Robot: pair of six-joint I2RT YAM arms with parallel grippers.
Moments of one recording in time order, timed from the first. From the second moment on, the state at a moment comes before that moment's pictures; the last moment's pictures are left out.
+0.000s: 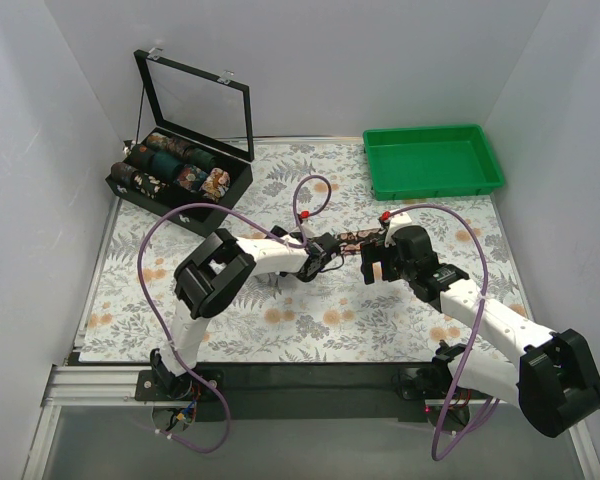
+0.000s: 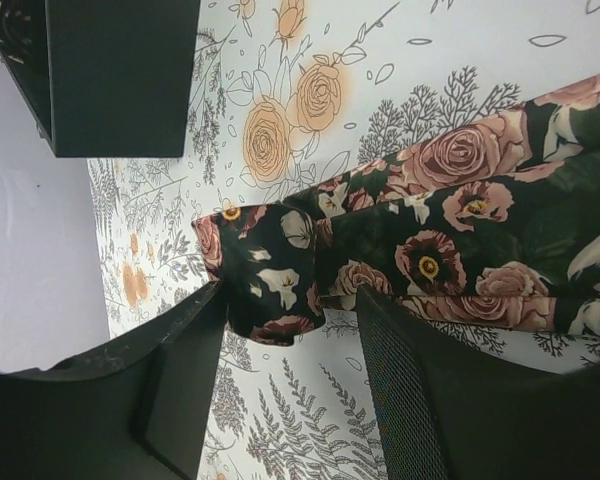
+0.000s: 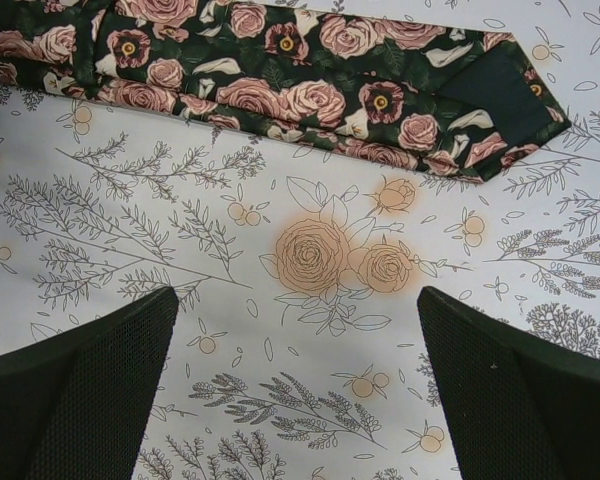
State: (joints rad) left arm -0.90 2.09 1.32 -0.75 -1.05 -0.45; right arm 0.50 1.09 0.56 -0.17 0.06 0.15
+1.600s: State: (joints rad) left arm -0.92 1.97 1.36 -0.59 -0.62 -0.35; right arm 0.50 0.97 0.62 -0.20 -0.07 0.10
